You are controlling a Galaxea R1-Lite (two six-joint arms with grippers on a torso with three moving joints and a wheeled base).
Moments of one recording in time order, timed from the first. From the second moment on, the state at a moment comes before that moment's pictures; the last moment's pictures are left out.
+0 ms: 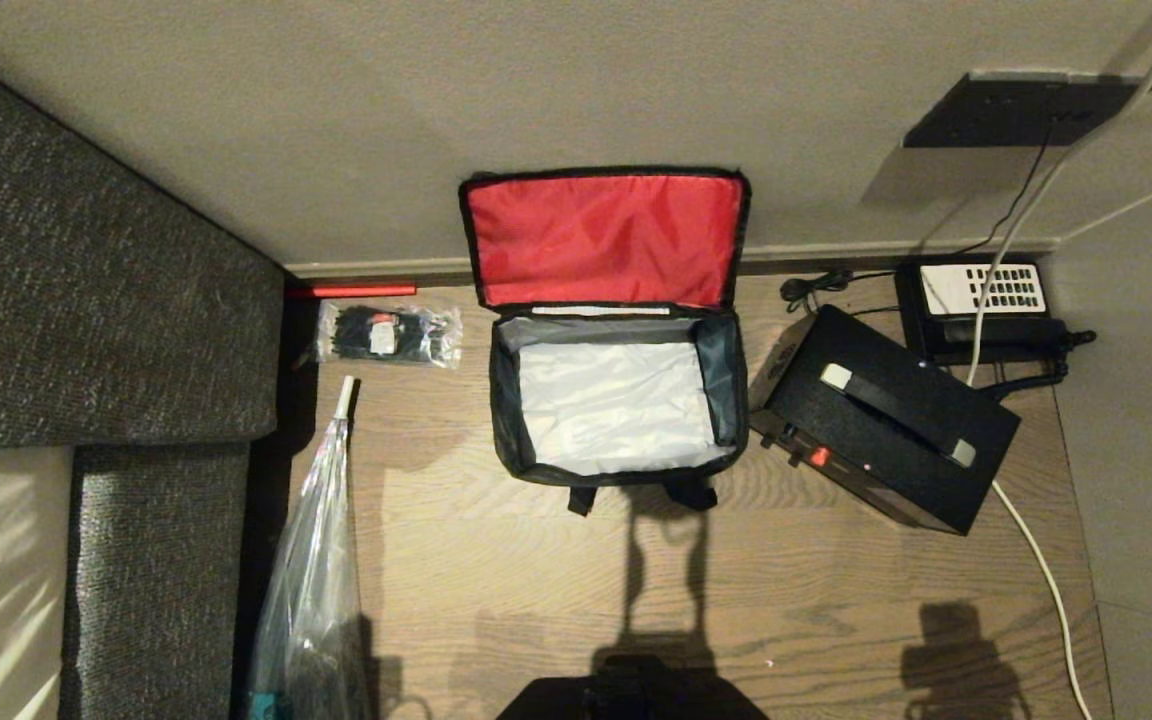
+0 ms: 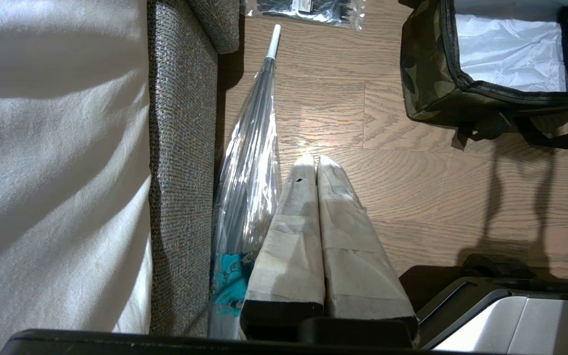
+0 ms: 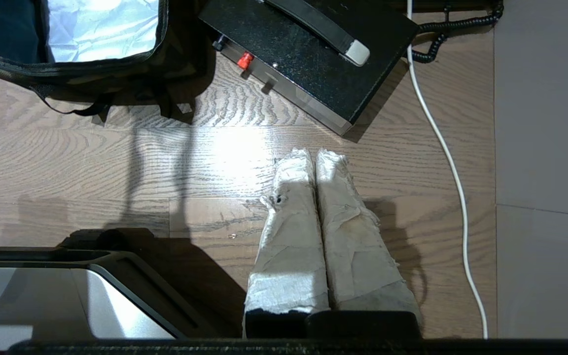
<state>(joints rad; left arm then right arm) 0.00 0.00 0.00 0.00 0.01 -0.02 0.01 0.00 0.00 0.00 0.00 -0.01</state>
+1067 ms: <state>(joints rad) 0.00 0.00 0.00 0.00 0.01 -0.02 0.01 0.00 0.00 0.00 0.00 -0.01</state>
